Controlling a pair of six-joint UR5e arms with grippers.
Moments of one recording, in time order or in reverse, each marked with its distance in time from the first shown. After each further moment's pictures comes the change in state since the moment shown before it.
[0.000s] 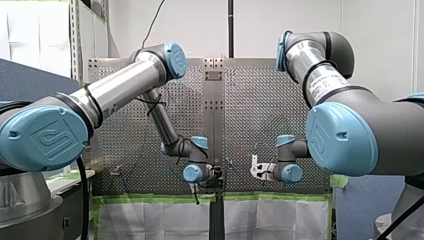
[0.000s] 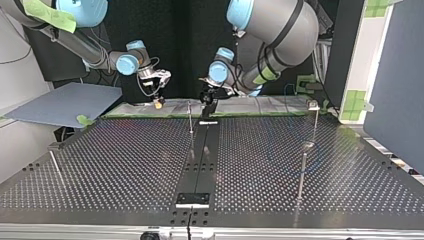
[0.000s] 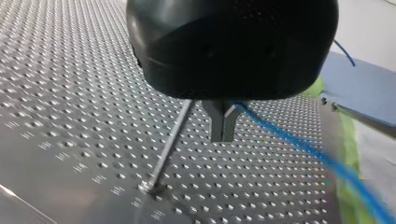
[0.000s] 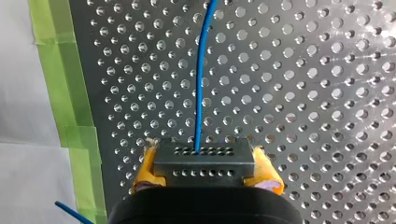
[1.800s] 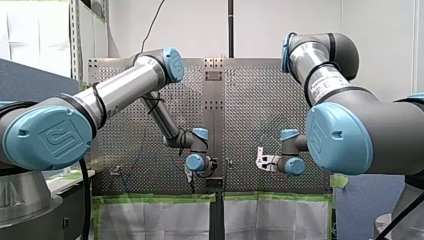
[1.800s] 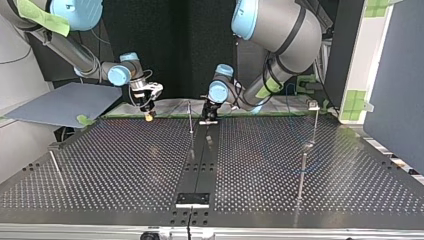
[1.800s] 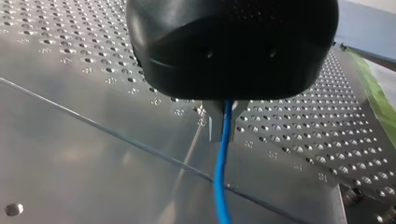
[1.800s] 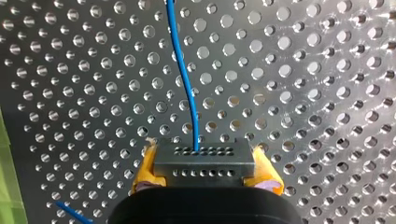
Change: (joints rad) left arm 0.052 -0.019 0.183 -0.191 -0.052 0.101; right arm -0.046 0.008 -0.118 0.029 -0.002 0.015
